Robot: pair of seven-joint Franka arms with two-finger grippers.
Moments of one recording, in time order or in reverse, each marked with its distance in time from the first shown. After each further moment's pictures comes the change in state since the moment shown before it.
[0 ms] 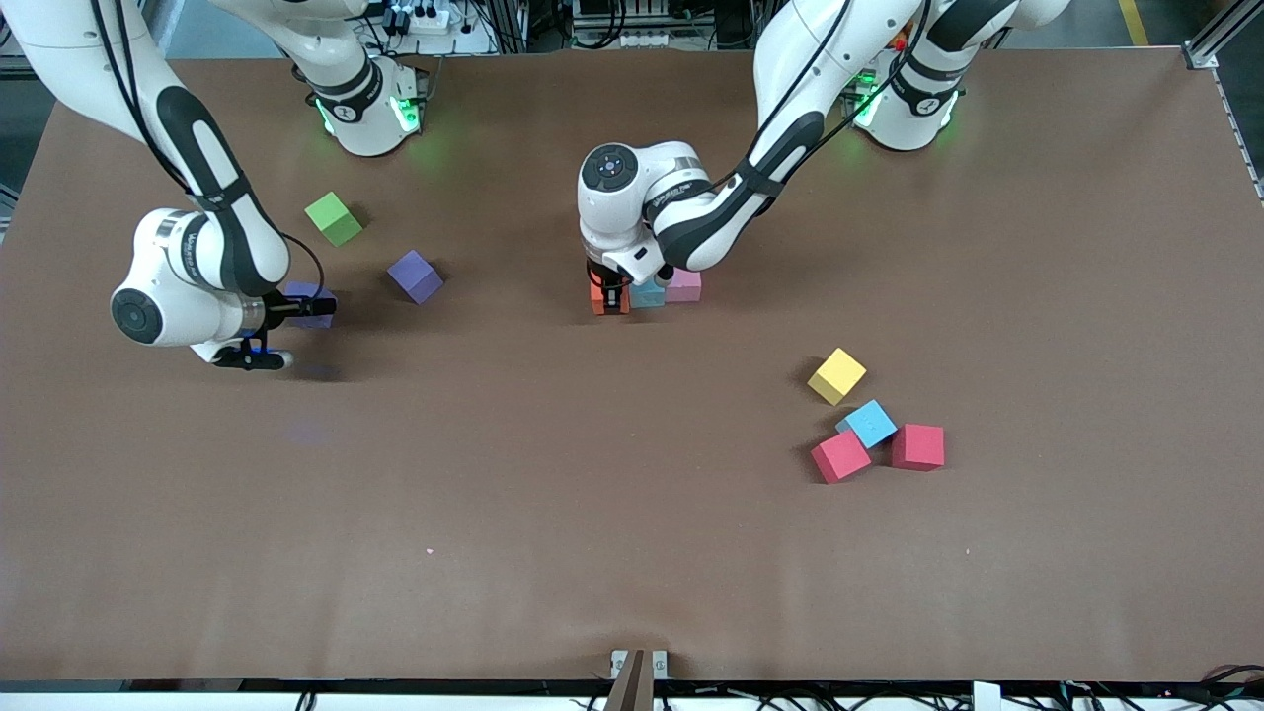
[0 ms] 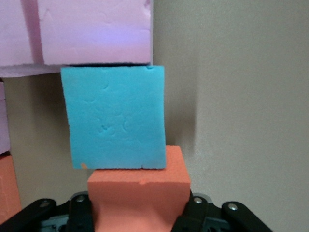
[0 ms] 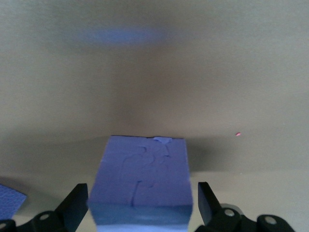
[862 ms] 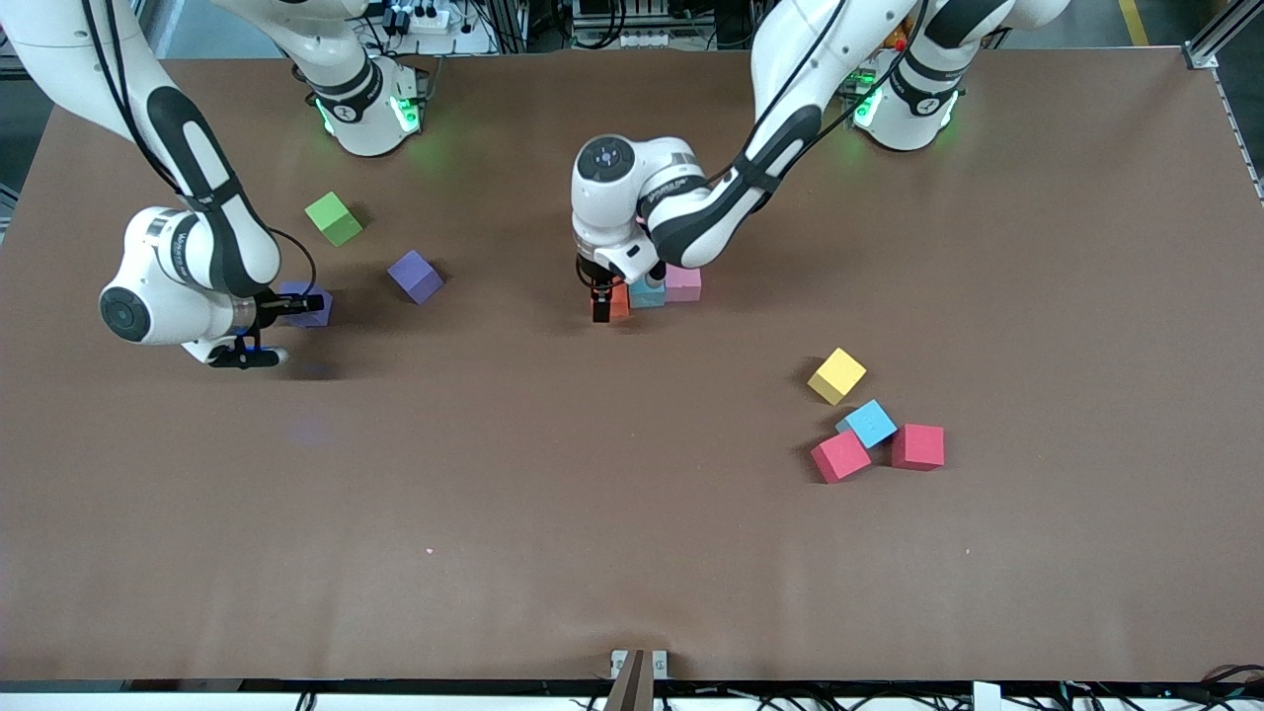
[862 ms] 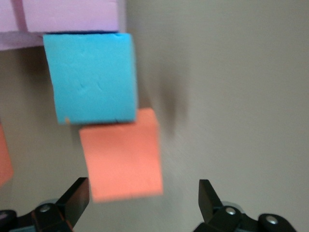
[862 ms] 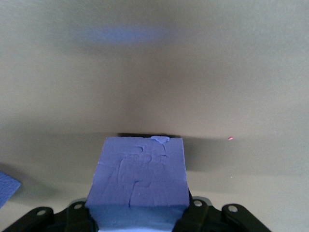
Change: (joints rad) left arm -0.013 -0.062 0.007 0.038 0.011 0.018 0.007; right arm -0.013 -0.014 0.005 0.014 0.001 -0.024 -0.098
